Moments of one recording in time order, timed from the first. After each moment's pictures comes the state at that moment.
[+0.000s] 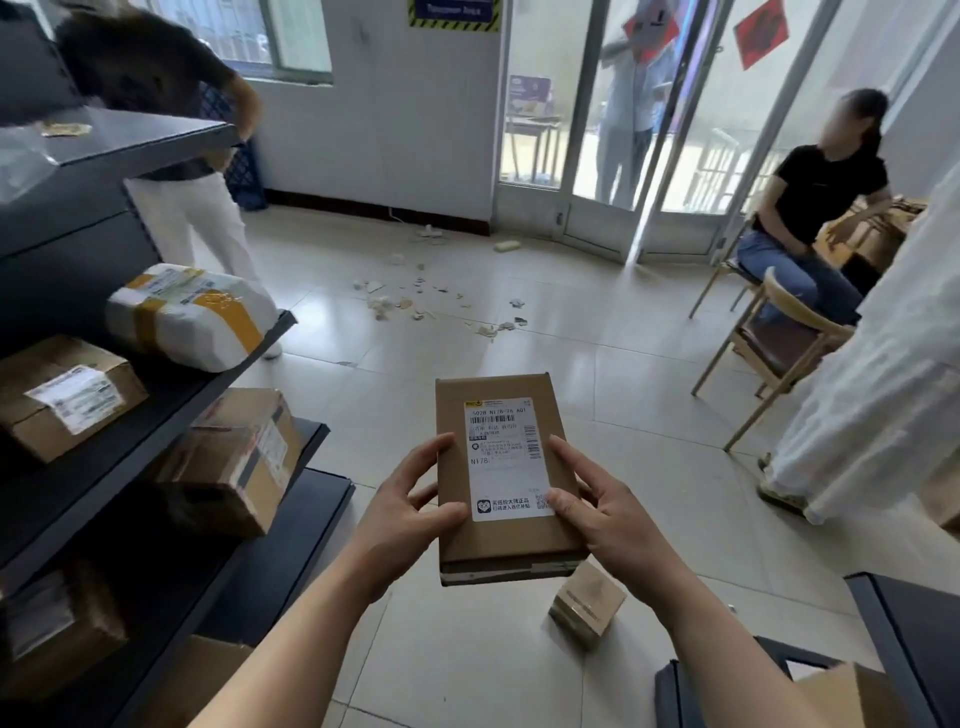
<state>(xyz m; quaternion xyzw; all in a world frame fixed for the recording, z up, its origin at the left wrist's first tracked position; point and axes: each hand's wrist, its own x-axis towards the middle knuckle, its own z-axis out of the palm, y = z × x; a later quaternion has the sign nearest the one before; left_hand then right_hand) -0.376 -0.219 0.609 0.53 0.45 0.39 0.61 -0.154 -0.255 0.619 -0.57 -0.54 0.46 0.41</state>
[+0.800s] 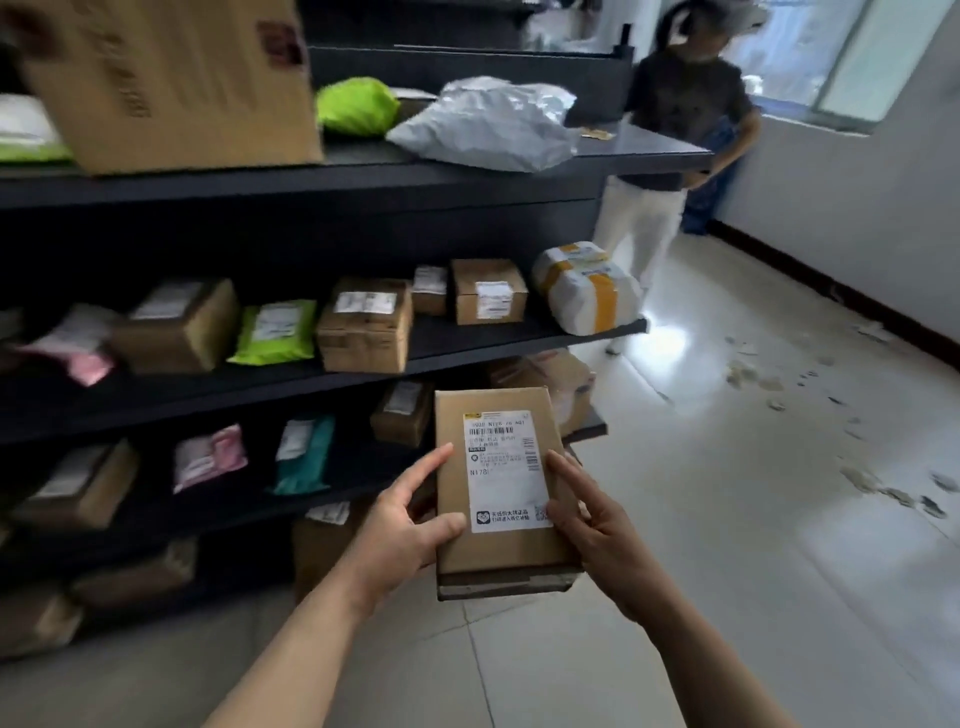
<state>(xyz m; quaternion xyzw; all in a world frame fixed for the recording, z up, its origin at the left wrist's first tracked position) -0.416 -0.362 0.622 0.25 0.65 0.61 0.37 -0.267 -0.196 0.610 -0.25 -0.74 0.61 0.16</state>
